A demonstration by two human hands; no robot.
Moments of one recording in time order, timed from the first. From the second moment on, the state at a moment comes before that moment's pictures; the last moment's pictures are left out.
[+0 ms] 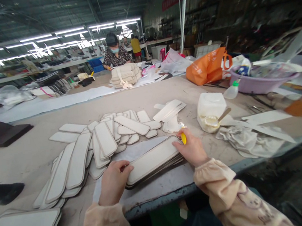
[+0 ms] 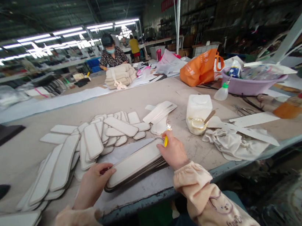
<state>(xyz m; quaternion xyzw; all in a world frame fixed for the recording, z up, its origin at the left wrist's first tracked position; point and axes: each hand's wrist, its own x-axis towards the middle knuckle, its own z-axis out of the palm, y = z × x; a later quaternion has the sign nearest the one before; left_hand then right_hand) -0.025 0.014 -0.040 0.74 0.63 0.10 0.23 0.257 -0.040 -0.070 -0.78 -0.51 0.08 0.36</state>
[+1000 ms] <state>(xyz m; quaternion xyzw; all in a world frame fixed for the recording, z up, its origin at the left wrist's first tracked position) -0.005 0.008 -0.016 0.38 0.45 0.61 0.53 0.243 -0.048 -0.042 -0.56 -0.68 0.14 0.45</state>
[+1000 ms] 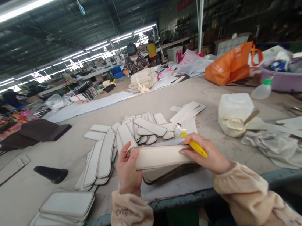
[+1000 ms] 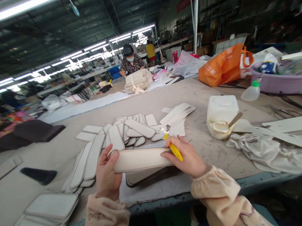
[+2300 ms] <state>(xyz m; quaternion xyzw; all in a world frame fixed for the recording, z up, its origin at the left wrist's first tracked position) 0.008 0.013 -0.007 -0.02 0.31 0.70 0.64 0.210 -0.053 -0.048 -0.60 -0.47 0.26 0.59</state>
